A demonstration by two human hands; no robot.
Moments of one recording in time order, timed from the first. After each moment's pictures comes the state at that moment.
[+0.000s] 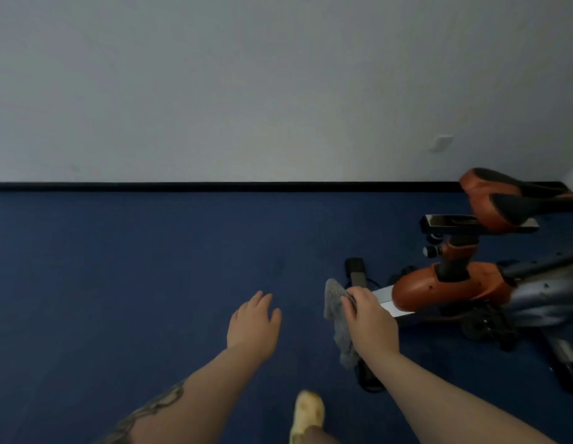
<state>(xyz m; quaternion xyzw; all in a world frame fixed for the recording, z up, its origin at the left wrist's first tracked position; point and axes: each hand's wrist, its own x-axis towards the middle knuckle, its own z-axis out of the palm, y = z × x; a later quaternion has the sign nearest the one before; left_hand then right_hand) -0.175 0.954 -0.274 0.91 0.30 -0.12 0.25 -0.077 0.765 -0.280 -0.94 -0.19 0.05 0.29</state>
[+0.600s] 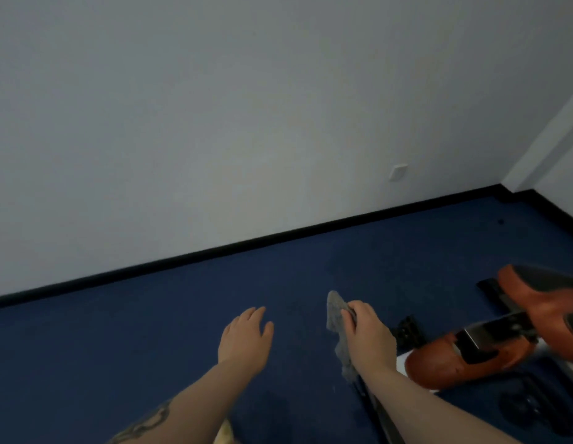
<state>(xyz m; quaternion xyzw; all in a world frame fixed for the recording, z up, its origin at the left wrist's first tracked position) 0.154 1.140 -0.268 0.95 0.17 -0.14 0.23 0.192 0.923 -0.272 -0.95 0.00 0.02 0.32</state>
